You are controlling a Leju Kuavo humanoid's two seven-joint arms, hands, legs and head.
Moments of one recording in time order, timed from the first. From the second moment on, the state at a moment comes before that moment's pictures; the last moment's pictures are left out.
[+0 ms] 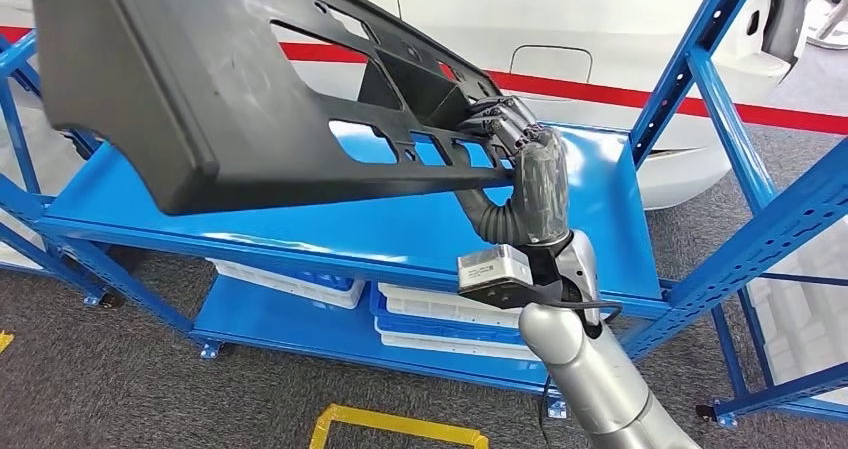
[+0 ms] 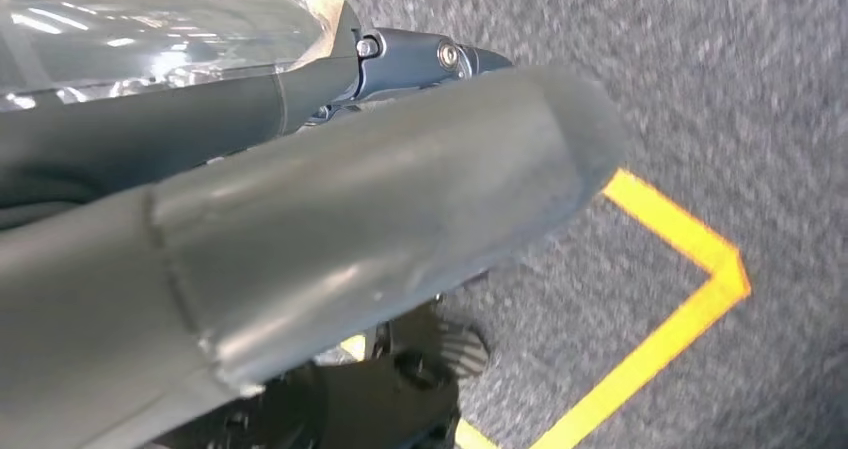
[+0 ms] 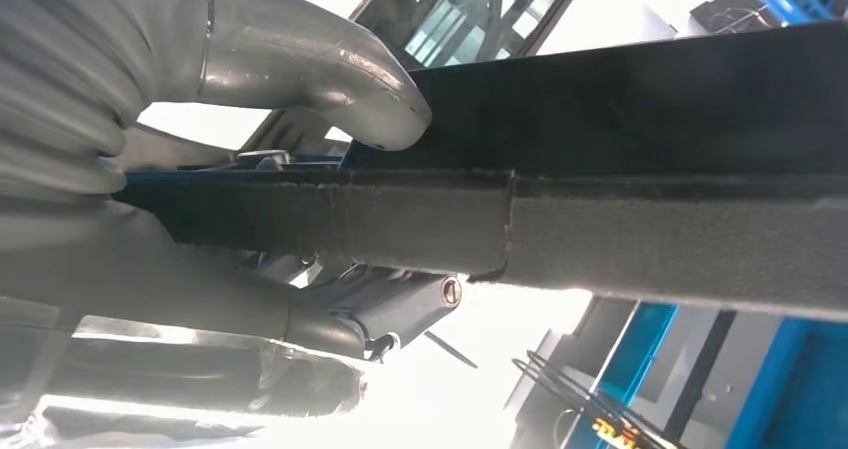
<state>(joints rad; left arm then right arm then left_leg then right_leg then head) -0.08 -0.11 0.78 -0.20 -0.39 -0.01 -0.31 -0.37 -0.10 0.41 -1.79 0.64 -0.40 -0.22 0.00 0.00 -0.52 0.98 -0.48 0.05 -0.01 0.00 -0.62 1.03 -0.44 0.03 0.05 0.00</state>
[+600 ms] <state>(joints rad) -0.07 -0.12 0.79 -0.20 -0.39 -0.02 -0.31 -0.39 -0.08 0.41 -1.76 0.65 -0.40 -0.22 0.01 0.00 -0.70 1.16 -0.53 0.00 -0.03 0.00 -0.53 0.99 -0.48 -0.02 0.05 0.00</state>
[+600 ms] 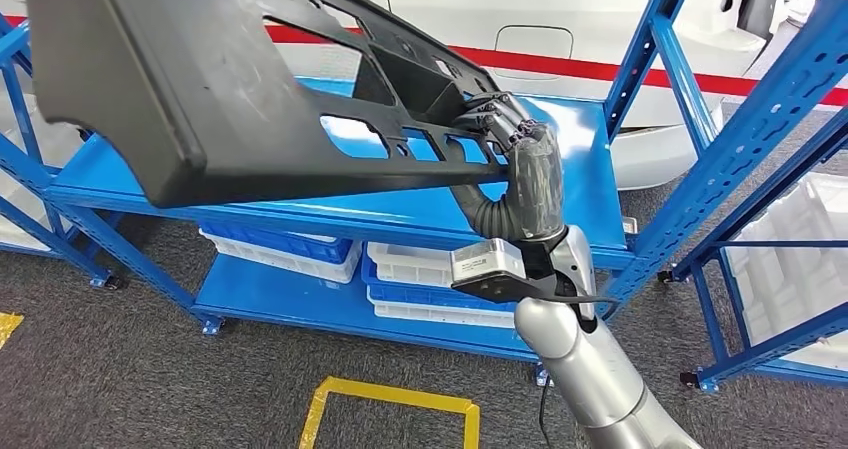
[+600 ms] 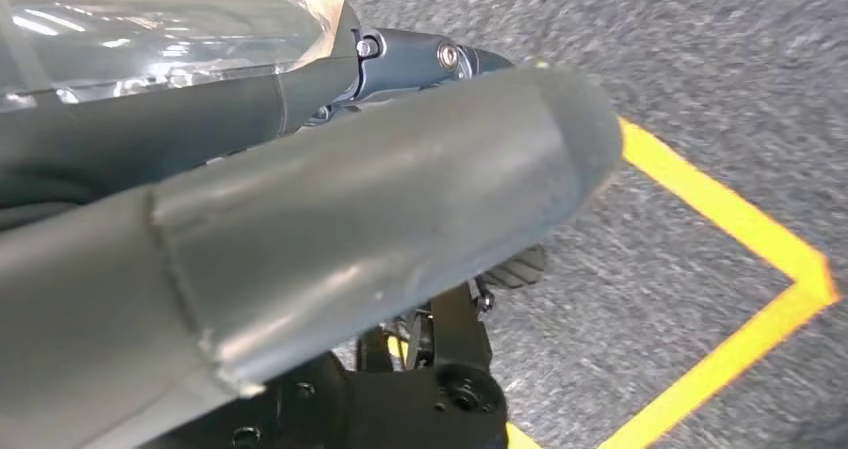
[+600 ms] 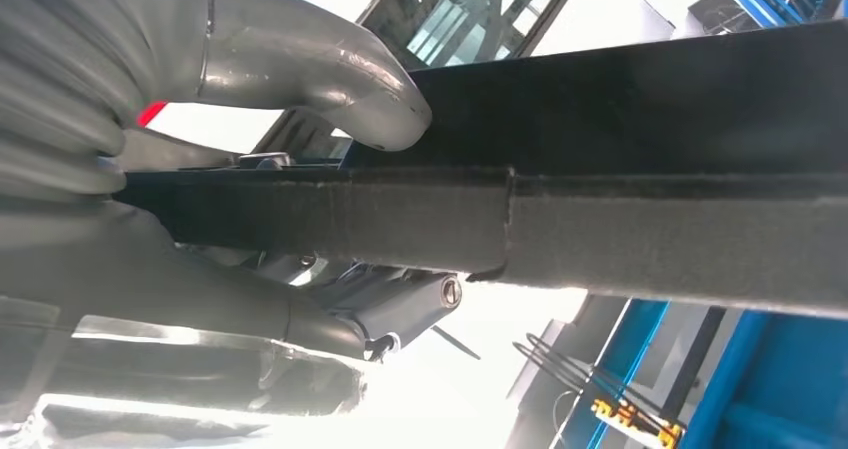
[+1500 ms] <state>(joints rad) -0.07 -0.12 0.79 -0.20 -0.39 -0.02 -0.32 -0.39 -0.08 0.41 -1.73 0.65 -0.40 -0.23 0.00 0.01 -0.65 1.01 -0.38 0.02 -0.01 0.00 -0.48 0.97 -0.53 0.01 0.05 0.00</state>
